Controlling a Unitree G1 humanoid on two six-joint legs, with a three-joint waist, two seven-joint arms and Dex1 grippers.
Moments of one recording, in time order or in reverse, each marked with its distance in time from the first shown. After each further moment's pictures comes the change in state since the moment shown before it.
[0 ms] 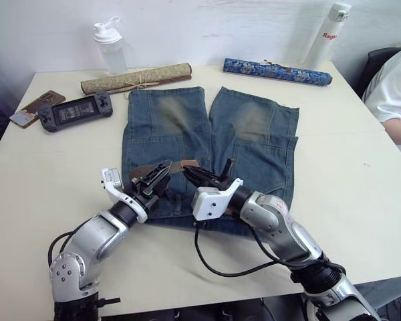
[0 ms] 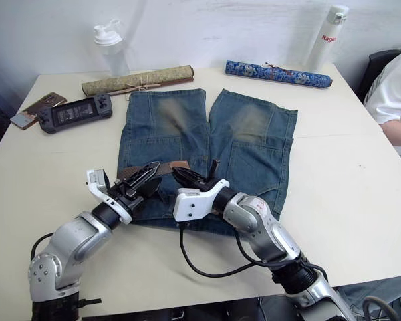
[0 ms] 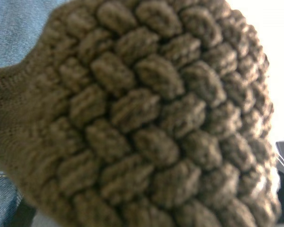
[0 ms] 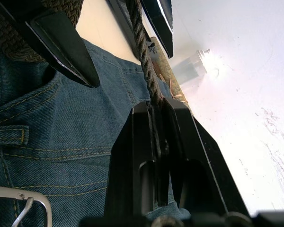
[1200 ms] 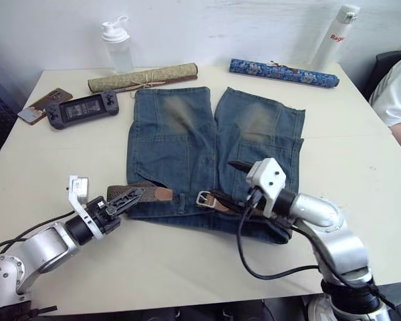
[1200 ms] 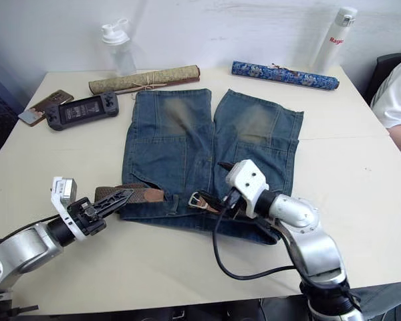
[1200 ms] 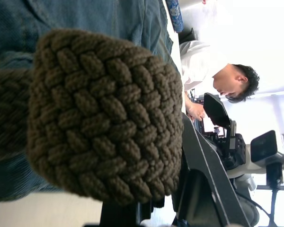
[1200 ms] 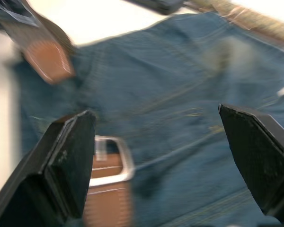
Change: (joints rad) left arm 0.112 0.471 0.158 0.223 0.001 0.376 -0.415; right arm 0.159 -0.107 -0.397 -0.374 0.828 0.818 0.366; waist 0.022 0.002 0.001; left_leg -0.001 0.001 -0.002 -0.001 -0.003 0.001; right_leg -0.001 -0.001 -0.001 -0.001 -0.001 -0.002
